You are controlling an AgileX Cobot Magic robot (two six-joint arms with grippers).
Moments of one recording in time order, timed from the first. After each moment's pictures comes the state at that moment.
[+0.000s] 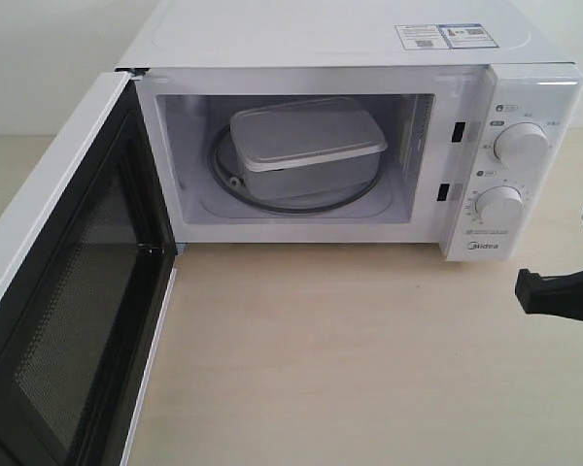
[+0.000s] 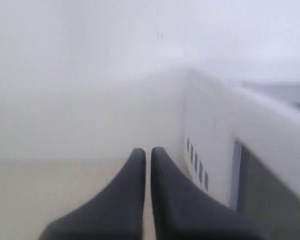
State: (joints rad) left arm -0.05 0.00 0.00 -0.08 -0.06 0.05; right arm 0.95 1.08 -0.13 1.11 -1.11 -0.68
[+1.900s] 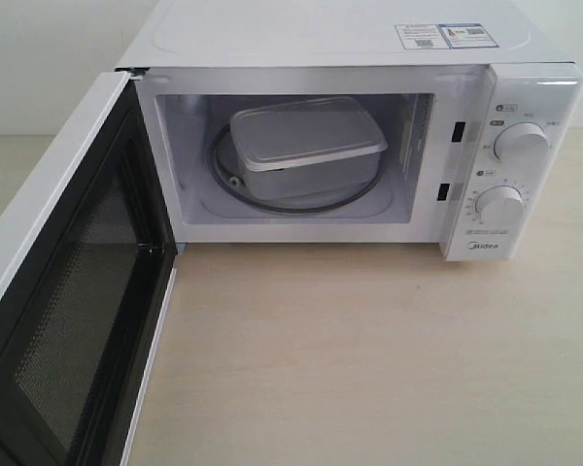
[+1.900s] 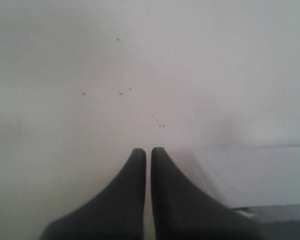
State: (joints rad) left arm -0.05 0.40 -0.52 -0.08 0.02 0.09; right arm 0.80 1.07 -0.18 1.24 -1.20 -0.88
